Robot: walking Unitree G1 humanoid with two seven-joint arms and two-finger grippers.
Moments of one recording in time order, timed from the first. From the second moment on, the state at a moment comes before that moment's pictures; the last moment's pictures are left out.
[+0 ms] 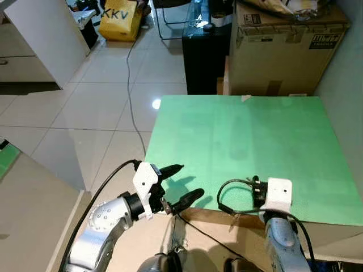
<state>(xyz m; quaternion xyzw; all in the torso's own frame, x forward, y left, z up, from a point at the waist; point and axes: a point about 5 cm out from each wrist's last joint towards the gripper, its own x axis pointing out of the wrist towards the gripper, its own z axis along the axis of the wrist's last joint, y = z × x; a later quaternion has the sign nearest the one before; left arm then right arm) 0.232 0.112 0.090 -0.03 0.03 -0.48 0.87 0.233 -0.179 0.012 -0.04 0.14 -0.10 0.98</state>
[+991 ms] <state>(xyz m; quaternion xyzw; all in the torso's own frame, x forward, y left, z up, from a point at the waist) 0.231 0.112 0.092 -0.03 0.03 -0.49 0.87 0.231 -0.181 0.007 -0.05 0.18 -0.11 0.98</state>
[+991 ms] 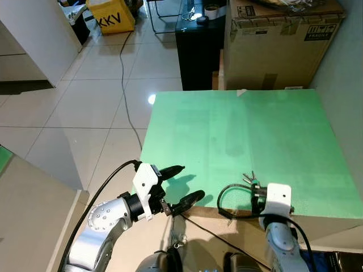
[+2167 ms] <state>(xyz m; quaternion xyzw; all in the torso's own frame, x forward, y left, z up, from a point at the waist) 0.232 0.109 0.092 -0.03 0.02 -0.48 0.88 0.240 -0.169 0.001 -0.04 0.18 -0.07 0.98</state>
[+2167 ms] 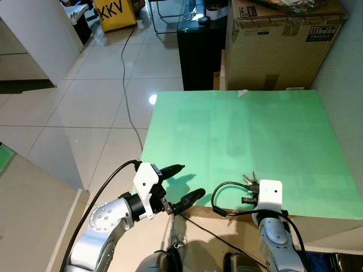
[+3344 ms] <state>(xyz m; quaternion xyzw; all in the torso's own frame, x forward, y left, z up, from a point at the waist) 0.270 0.172 0.096 -0.09 0.00 -0.08 0.99 0.231 -0.185 0.108 -0.07 -0.03 -0.05 1.00</state>
